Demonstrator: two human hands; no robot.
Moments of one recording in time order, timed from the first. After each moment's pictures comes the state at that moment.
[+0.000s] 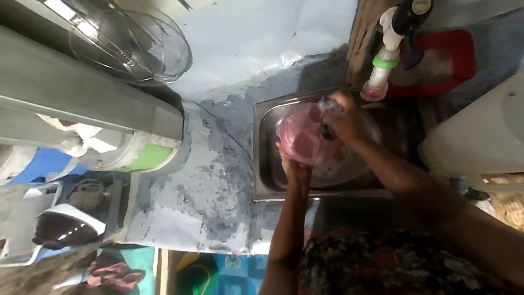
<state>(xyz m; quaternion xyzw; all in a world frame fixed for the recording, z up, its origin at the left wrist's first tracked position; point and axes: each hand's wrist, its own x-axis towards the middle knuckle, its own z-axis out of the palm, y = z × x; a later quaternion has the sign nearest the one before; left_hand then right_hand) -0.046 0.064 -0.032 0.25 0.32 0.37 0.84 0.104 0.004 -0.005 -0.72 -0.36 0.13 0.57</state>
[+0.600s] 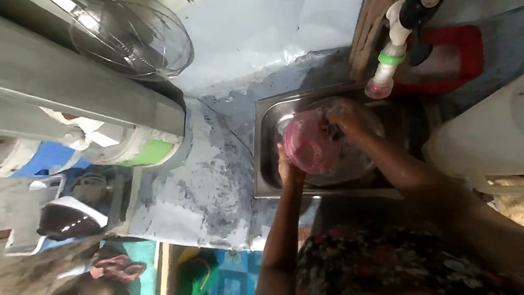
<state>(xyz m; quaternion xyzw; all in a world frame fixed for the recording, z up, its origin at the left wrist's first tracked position) -0.065 0.065 -0.028 0.33 0.43 0.35 0.77 0.115 0.000 -0.020 -0.72 -0.28 0.31 0.55</state>
